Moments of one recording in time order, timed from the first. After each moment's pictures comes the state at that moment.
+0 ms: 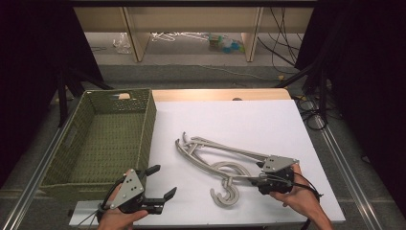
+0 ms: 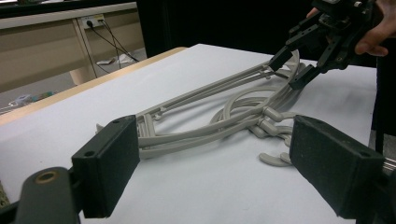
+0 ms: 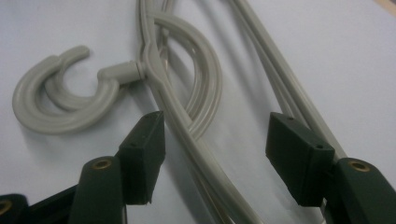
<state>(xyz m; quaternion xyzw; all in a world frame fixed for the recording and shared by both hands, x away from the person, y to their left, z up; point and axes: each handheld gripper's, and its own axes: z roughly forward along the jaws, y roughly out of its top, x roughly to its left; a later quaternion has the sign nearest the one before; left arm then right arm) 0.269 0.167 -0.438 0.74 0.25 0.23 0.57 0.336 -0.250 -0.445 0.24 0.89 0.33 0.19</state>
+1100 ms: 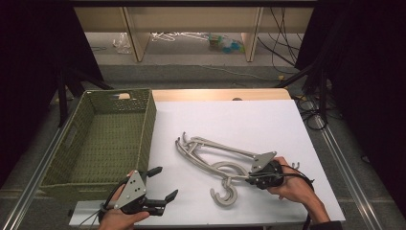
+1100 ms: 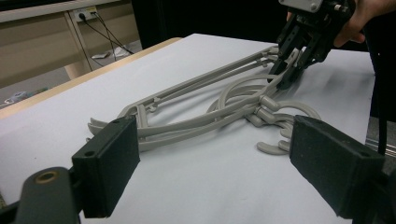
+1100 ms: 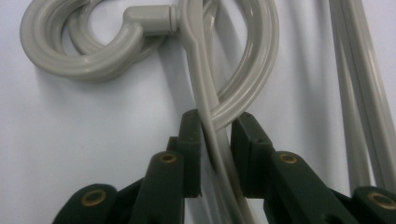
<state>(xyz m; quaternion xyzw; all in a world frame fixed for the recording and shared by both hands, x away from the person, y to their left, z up) 0.270 0.164 -0.442 0.76 0.25 0.22 0.56 0.361 -0.232 -0.453 0.14 0.95 0.25 0.11</state>
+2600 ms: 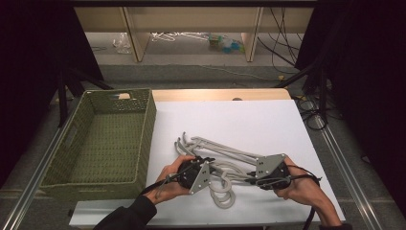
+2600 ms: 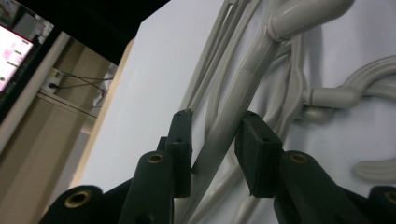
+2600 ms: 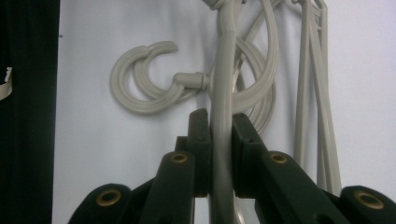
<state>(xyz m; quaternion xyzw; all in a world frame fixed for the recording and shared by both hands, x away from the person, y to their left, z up) 0.347 0.039 -0.459 0.85 -0.04 0.34 0.39 0.339 -0.230 -0.411 0.05 0.95 0.29 0.13</state>
